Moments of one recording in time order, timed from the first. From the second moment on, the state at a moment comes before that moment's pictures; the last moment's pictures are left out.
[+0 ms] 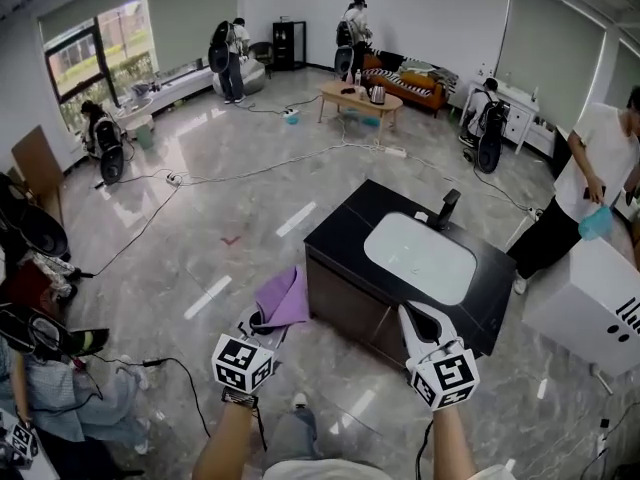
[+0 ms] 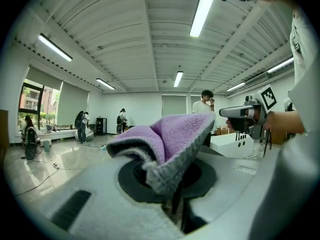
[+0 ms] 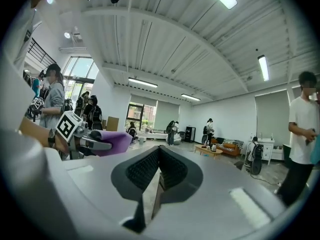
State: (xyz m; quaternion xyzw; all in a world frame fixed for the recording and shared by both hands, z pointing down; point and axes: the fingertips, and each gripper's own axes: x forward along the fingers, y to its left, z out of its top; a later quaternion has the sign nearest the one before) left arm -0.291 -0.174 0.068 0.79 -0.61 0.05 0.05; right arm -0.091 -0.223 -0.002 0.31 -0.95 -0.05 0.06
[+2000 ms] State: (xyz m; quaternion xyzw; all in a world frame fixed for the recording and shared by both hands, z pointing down) left arm -0.425 -0.405 0.513 0.76 -0.65 -0.01 -0.01; right arm -0.121 -0.380 0.464 0.34 -0.94 -0.06 0.03
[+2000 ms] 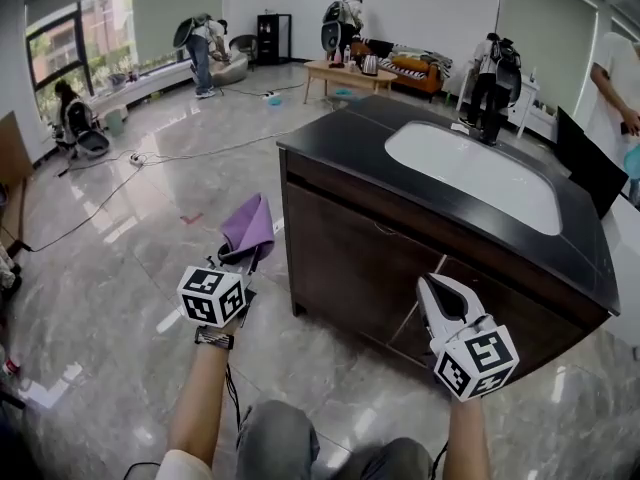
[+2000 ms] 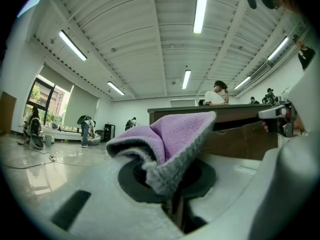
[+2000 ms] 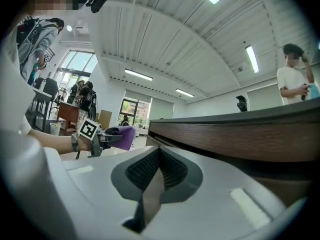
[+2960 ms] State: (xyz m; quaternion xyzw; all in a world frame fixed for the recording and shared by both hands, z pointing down) left arm -0.409 -0.516 0.534 0.79 -0.62 0.01 0.00; right arm -0.062 -0.371 0.472 0.39 -0.92 -0.05 0.03
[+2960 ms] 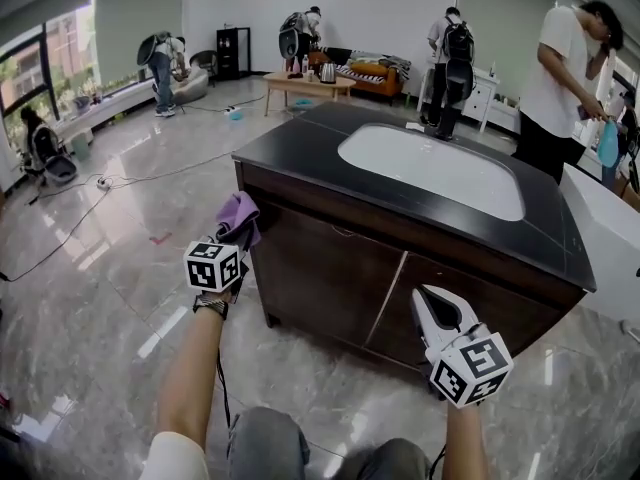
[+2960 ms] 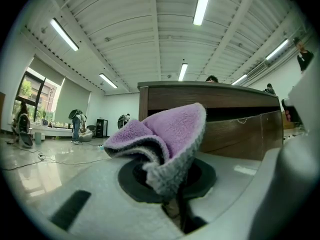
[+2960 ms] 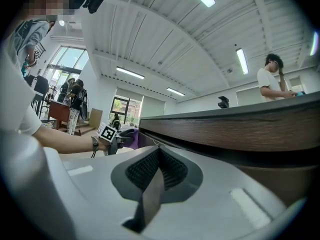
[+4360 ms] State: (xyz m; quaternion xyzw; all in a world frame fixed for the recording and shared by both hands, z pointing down) left arm -0.149 -0.474 0.529 0.86 -0.51 0.07 -0.05; right arm 0.093 -0.320 0.465 0.50 -0.86 -0.06 0.04
